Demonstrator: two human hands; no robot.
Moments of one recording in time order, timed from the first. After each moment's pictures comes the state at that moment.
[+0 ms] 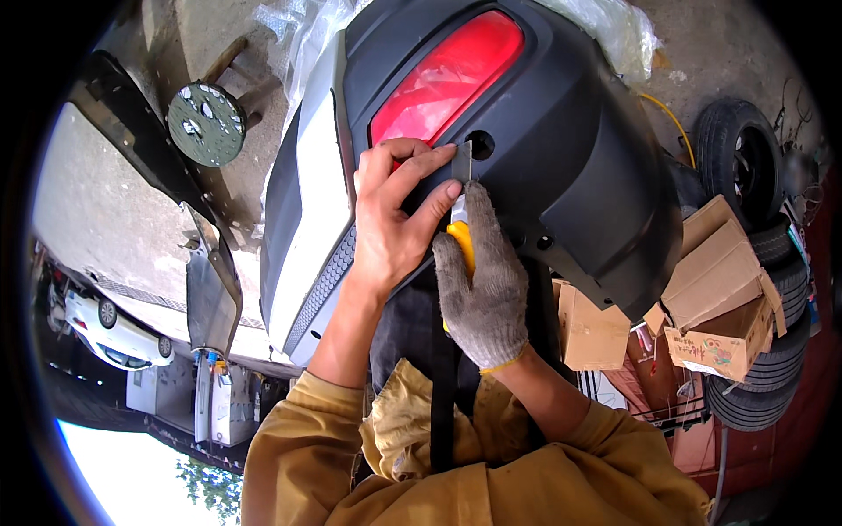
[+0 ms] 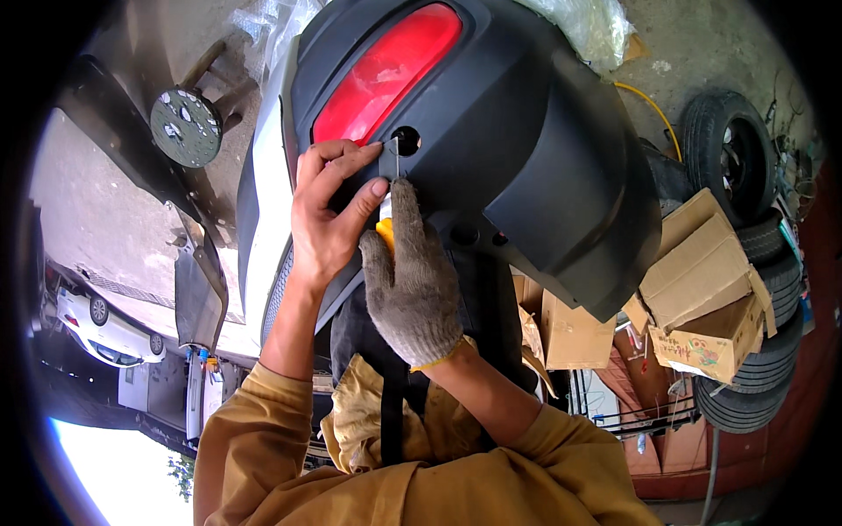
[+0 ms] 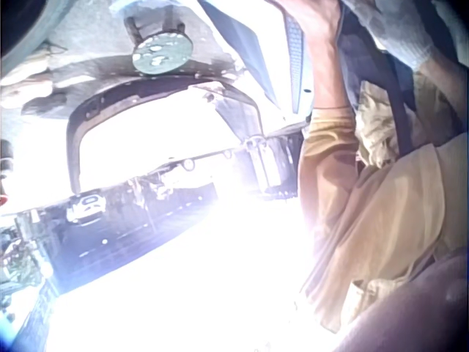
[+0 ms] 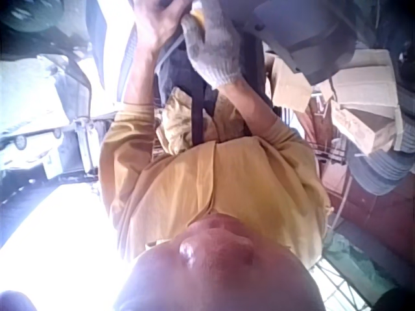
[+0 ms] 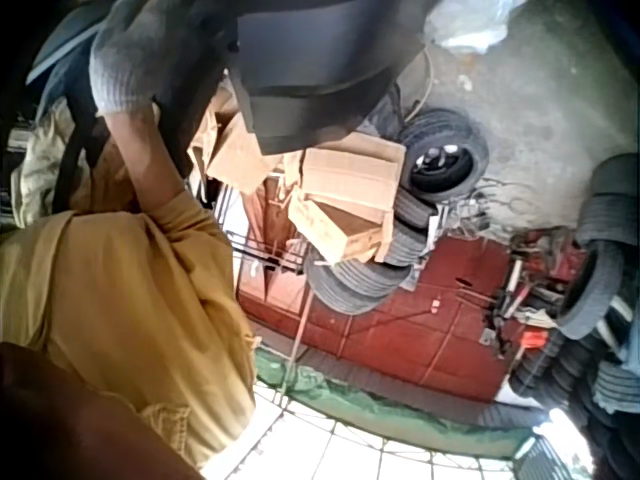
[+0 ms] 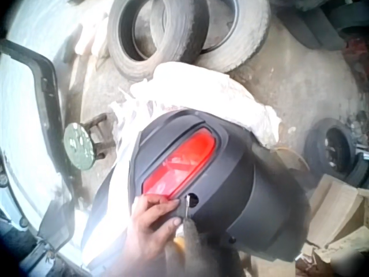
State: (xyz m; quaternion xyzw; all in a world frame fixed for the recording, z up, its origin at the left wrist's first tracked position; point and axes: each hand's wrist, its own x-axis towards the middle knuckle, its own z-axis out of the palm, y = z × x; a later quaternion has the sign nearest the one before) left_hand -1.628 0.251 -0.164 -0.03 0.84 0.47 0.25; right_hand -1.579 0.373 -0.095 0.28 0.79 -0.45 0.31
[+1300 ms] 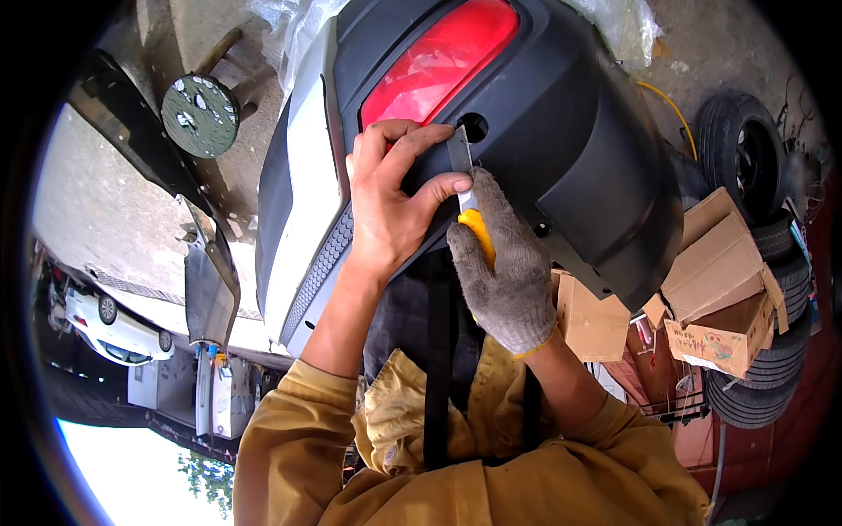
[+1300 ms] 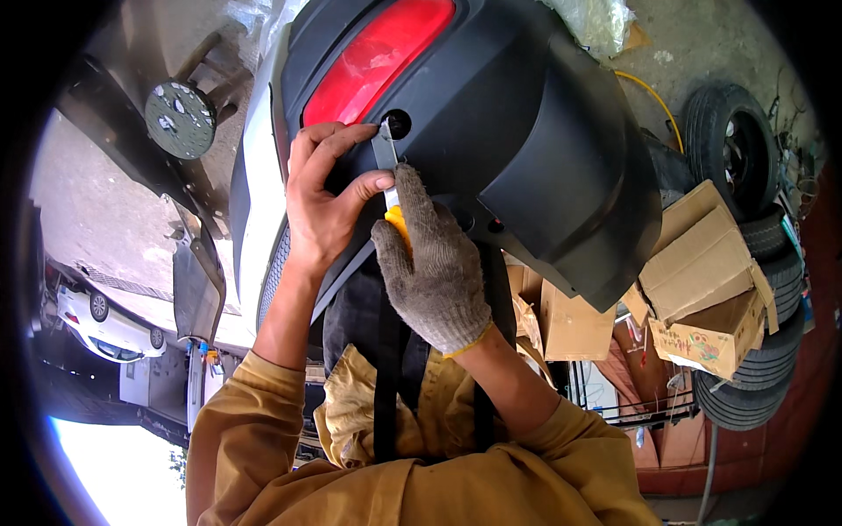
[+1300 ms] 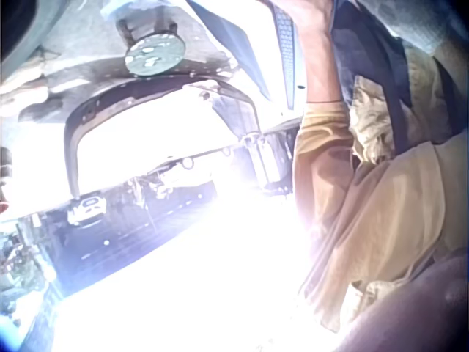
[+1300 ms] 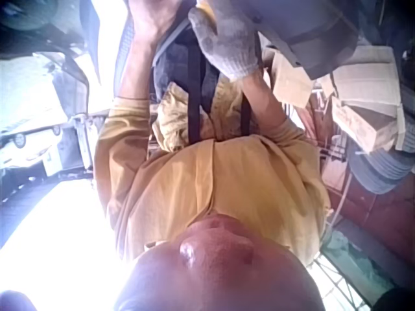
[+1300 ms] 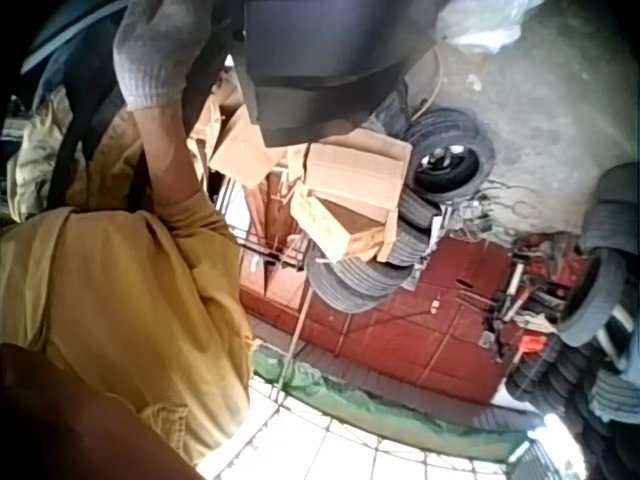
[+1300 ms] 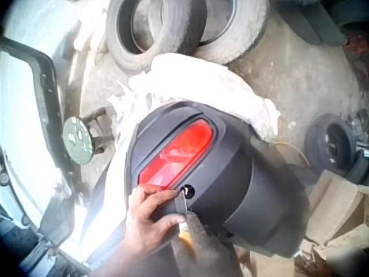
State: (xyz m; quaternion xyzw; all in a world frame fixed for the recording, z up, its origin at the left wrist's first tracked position) left_hand -1.622 0.259 -0.167 -0.02 0.86 0.44 0.25; right_hand -1.565 0.407 -0.111 0.19 0.82 -0.48 0.26
